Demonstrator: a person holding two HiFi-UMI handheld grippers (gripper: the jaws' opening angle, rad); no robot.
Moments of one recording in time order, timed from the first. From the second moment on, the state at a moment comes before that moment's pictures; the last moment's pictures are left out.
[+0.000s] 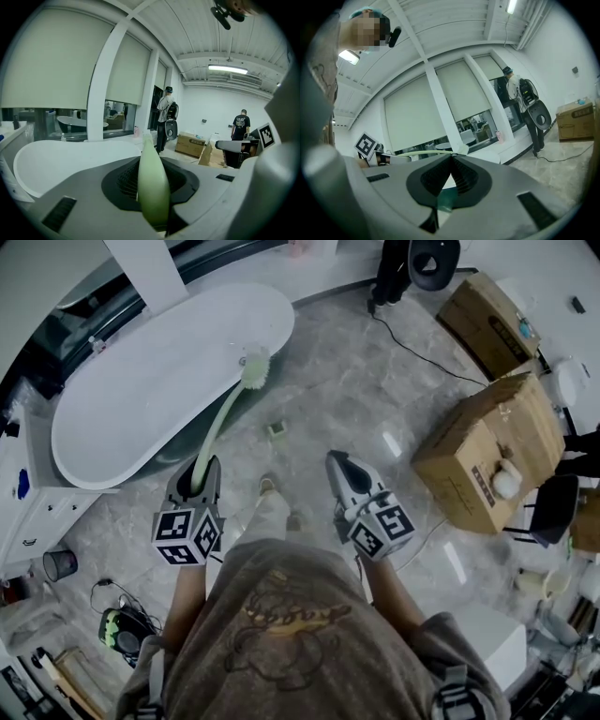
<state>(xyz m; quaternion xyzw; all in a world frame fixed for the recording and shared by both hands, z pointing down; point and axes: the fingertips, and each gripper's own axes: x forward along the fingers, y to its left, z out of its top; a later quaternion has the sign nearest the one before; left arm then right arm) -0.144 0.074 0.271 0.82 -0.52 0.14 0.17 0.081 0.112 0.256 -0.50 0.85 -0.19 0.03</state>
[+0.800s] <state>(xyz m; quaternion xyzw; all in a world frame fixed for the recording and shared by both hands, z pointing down) -0.135 -0.081 0.274 0.84 -0.50 0.14 0.17 0.085 -0.042 0.251 -0.51 0.84 -0.18 0.03</state>
